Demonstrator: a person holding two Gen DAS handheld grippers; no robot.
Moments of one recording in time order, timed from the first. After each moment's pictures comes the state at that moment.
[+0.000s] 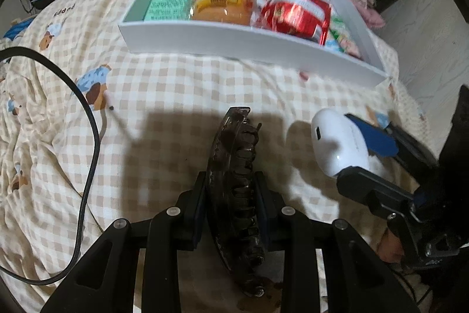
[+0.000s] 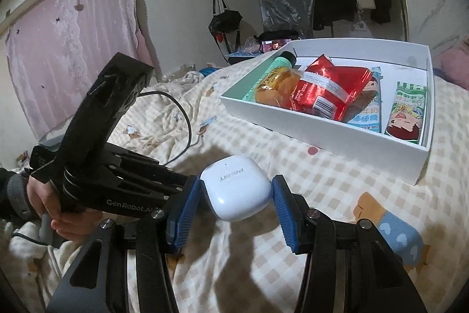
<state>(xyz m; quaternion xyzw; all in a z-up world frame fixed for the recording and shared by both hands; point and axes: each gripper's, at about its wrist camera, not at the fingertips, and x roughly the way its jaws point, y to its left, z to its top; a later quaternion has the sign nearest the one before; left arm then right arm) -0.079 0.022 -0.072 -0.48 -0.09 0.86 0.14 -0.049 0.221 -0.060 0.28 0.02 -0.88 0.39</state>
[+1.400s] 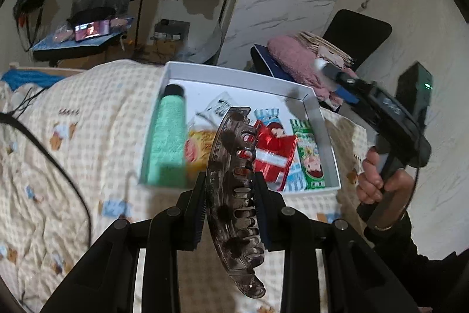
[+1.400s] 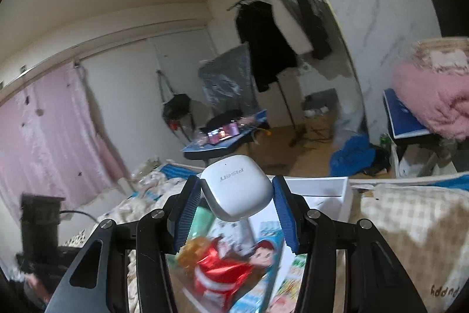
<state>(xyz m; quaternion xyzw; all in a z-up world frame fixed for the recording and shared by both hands) -0.147 0.031 0.043 -0.37 -0.10 0.91 0.17 -0.179 0.297 0.052 0.19 -0.15 -0.93 0.27</state>
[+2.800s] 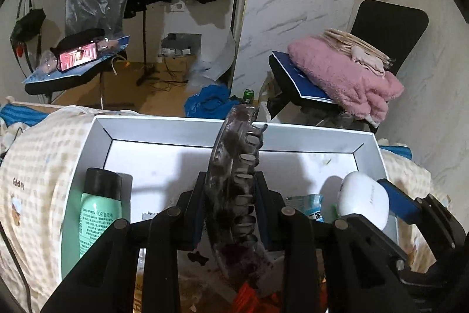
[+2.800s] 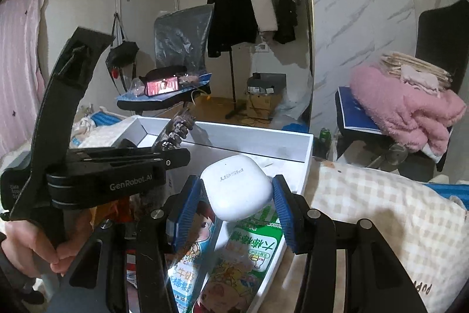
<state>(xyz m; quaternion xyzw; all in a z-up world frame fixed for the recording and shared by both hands) -0.294 0.113 0.012 -0.34 -0.05 0.93 0.10 -0.183 0.264 0.004 0.24 0.02 -0.96 0.13</state>
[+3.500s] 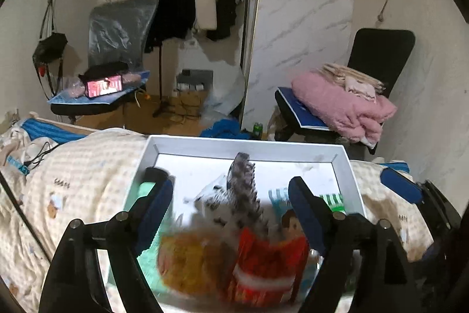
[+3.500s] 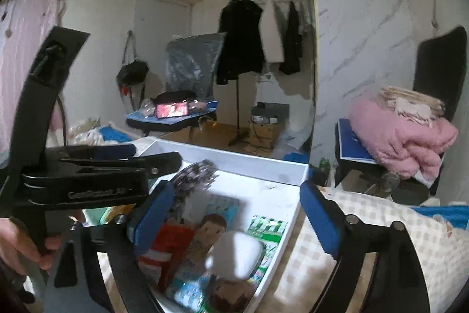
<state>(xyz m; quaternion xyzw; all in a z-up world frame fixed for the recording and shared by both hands) -0.206 0.090 0.047 -0.25 -0.04 0.97 0.07 -0.136 0.260 0.030 0.17 0.04 -0.97 0.17</state>
